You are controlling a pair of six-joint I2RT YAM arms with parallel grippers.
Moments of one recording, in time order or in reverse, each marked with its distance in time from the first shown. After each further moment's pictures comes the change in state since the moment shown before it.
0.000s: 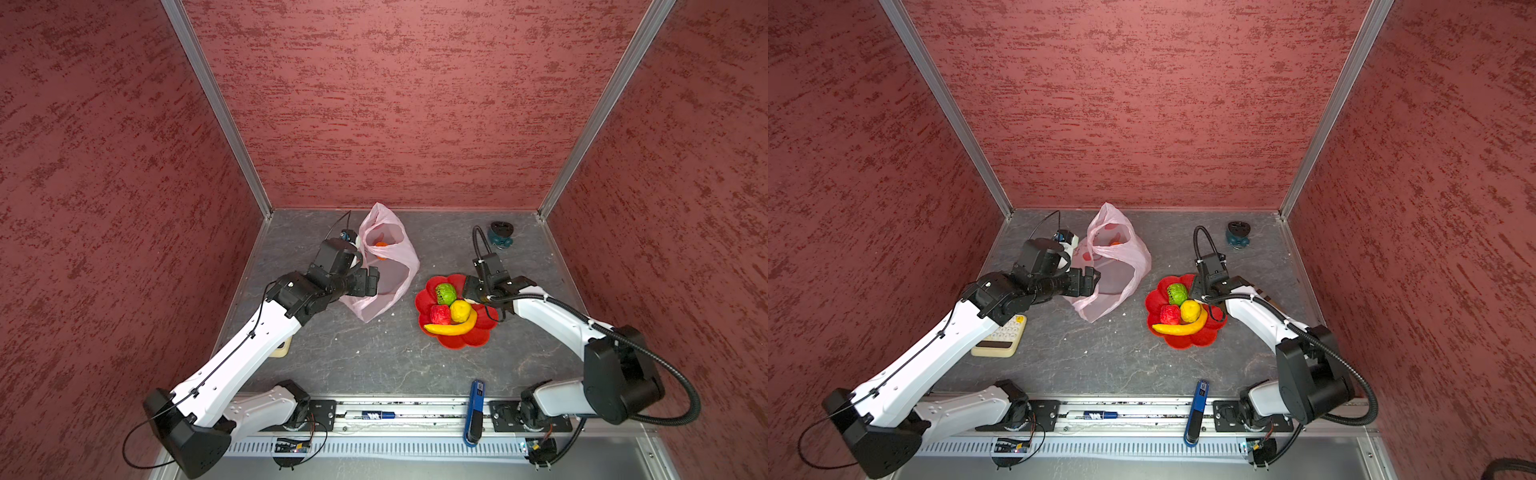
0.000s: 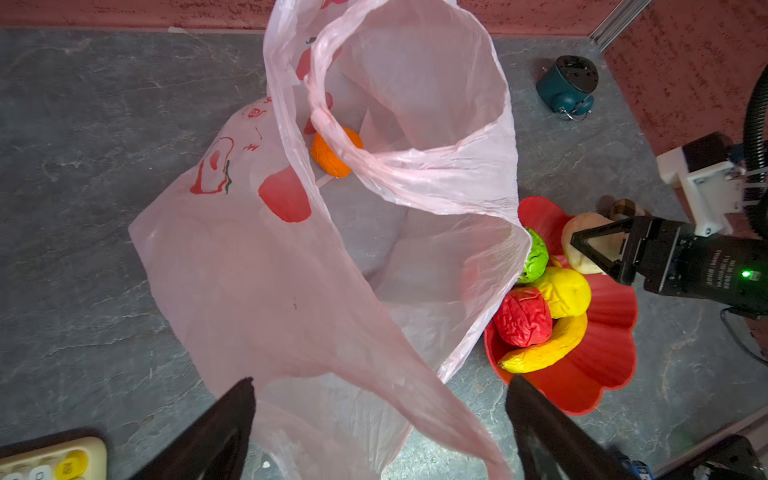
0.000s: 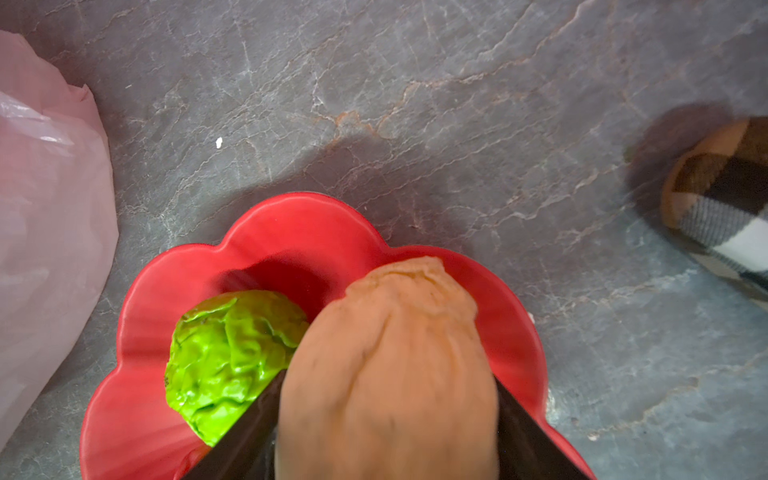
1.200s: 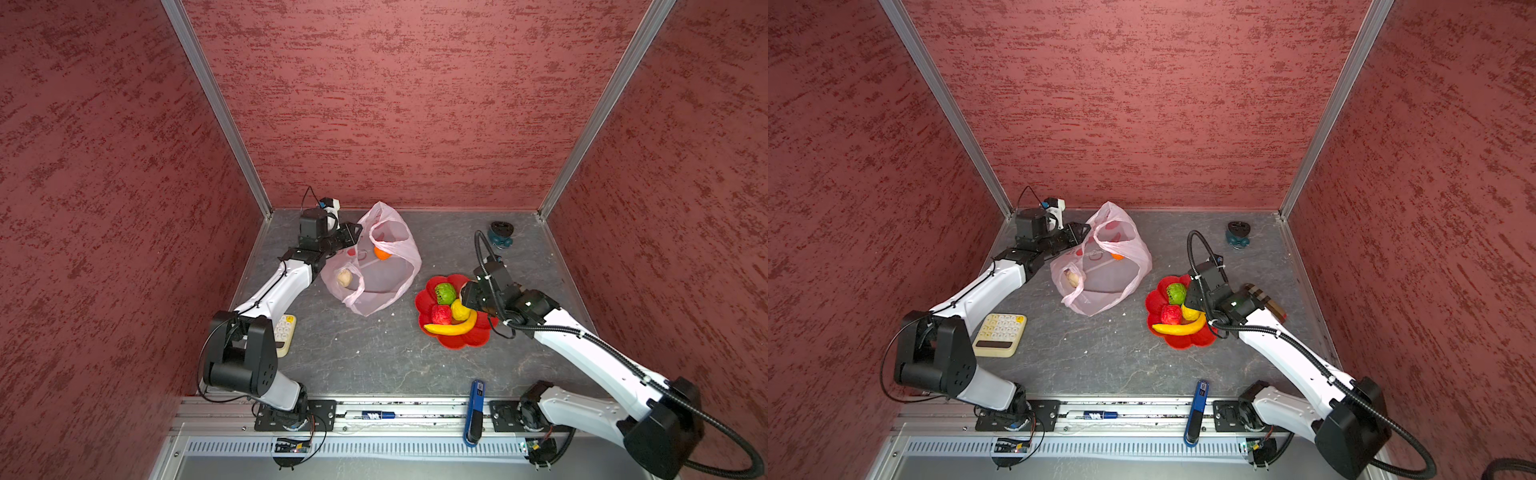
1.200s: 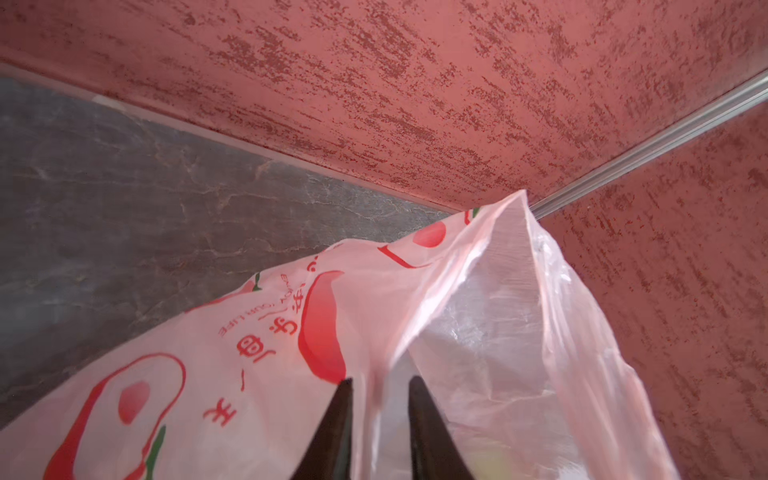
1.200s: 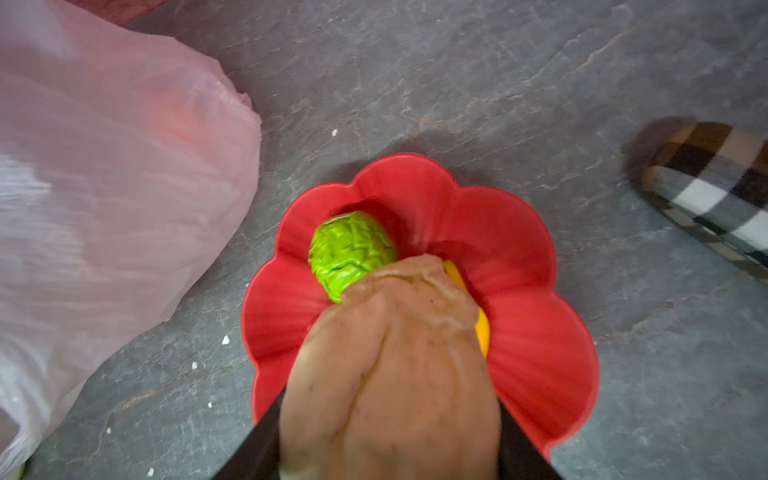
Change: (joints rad) left arm 0.450 0.365 -0.077 0.791 0.502 -0.145; right arm 0.172 -0.281 0.022 -0.176 0.078 0.097
